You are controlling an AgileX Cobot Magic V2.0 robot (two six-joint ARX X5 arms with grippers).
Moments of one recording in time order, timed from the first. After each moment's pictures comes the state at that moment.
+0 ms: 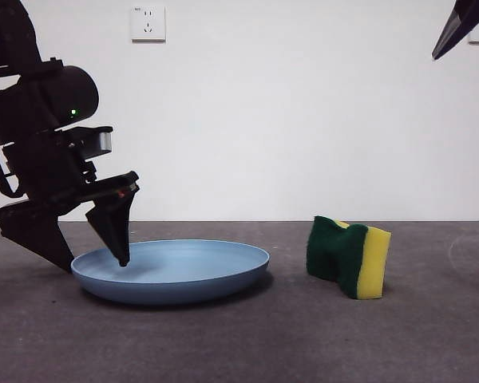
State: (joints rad) left arm -0.27 1.78 1.08 -0.42 0.17 -0.06; right arm 0.06 0.93 0.86 -0.64 -0.44 0.14
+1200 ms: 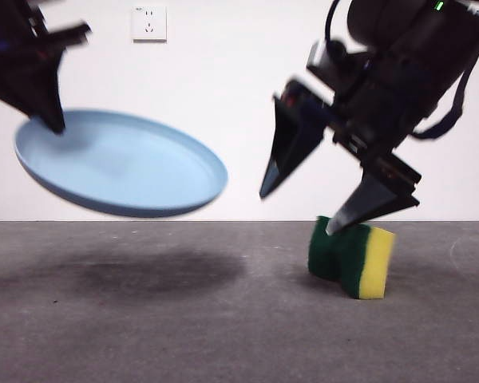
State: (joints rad) left arm -0.28 1.28 1.08 -0.61 0.03 0.00; right arm 0.50 1.54 0.94 -0.32 -0.35 0.12
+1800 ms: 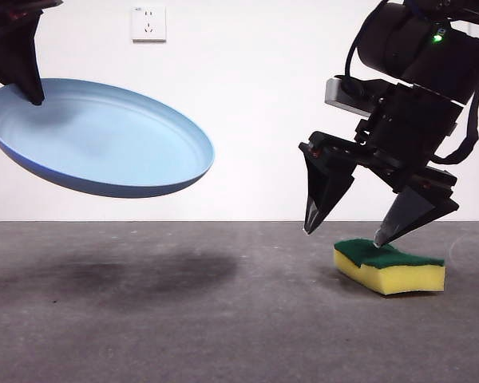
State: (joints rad) left arm -0.28 1.18 1.08 -0.69 0.00 0.03; right arm 0.45 1.57 0.94 -0.34 -0.14 0.07
